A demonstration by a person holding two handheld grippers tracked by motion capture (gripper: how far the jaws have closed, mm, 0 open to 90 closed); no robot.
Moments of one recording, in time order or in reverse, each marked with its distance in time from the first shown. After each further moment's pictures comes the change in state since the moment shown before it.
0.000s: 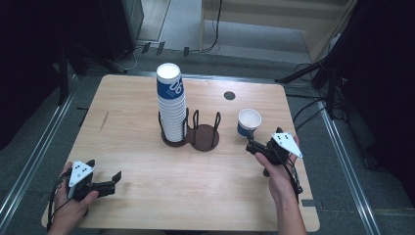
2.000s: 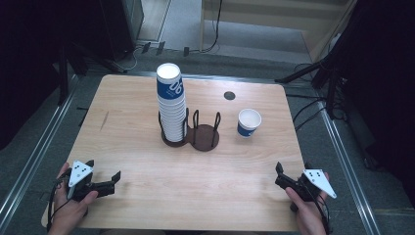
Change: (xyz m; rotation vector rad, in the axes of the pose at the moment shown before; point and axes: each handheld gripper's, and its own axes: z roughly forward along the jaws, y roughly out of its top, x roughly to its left) left arm 0.000 0.000 -0.001 0.001 0.014 -0.010; right arm -0.076 -0.063 -0.082 0.078 -0.098 0.028
